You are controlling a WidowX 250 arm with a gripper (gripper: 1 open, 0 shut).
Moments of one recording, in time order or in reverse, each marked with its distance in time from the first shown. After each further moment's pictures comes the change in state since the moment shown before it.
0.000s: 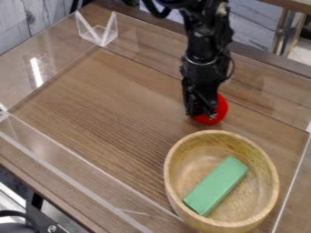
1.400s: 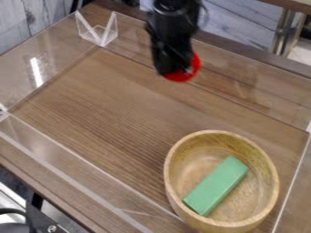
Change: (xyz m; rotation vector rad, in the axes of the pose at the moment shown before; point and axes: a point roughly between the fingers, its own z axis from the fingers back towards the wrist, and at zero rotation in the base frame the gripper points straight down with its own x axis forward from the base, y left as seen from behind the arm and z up) arm -0.033 0.052 0.068 0.128 -0.029 0.267
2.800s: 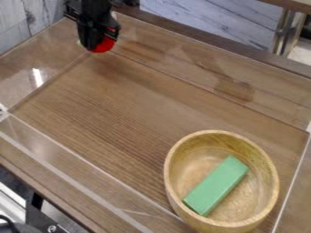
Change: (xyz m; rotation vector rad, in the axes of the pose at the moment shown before) arm -0.039 0.143 -0.067 0.137 0.150 0.468
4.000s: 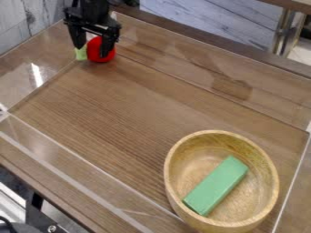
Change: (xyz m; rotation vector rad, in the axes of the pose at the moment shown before) arm -0.002 -0.002 0.003 -0.117 0.054 0.102
